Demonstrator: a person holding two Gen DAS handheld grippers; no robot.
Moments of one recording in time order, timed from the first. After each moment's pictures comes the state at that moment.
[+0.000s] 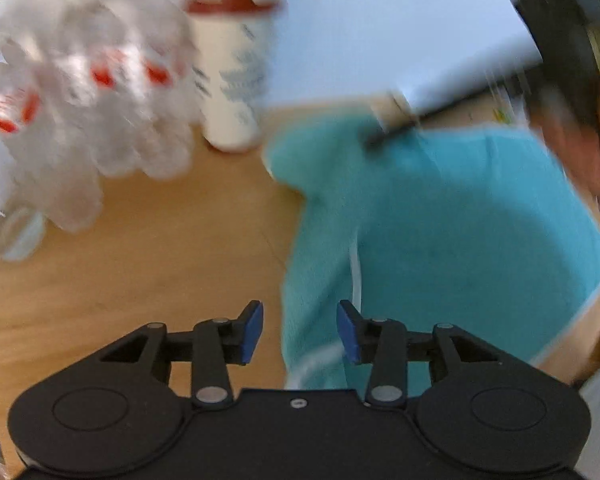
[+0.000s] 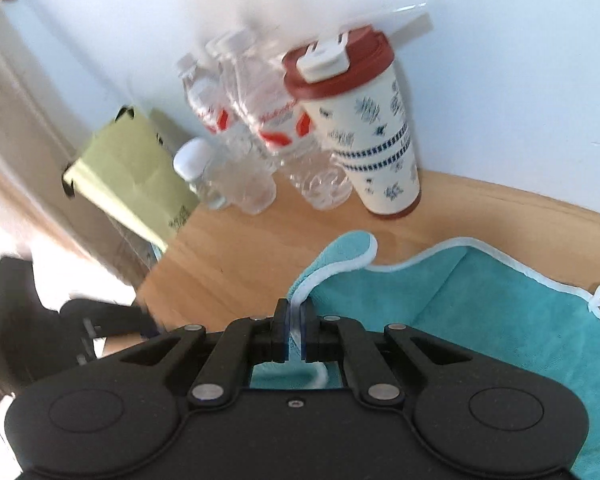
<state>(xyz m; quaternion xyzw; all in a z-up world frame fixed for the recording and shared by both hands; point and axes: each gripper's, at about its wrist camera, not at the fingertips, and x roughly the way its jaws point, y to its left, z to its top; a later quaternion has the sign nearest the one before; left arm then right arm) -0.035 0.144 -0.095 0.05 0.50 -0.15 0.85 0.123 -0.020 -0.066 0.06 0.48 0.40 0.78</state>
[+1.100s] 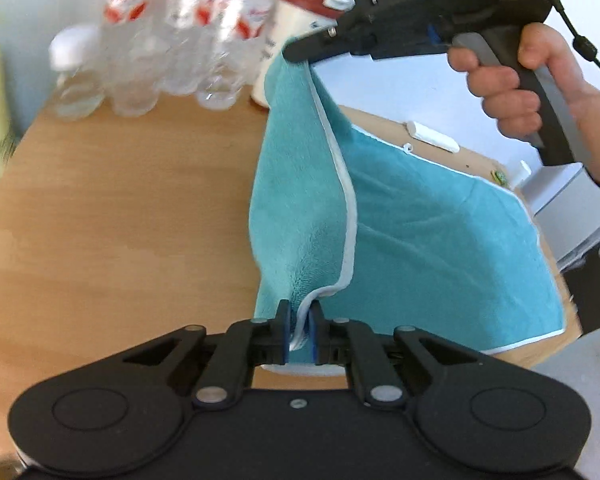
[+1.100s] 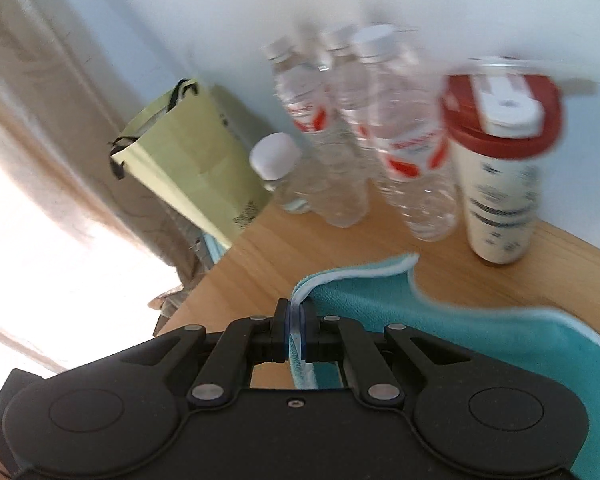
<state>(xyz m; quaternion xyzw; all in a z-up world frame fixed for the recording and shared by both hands) -0.140 0.182 -0.077 -0.17 0.47 -0.07 0.86 0.120 0.080 -0.039 0.02 0.49 0.48 0.72</state>
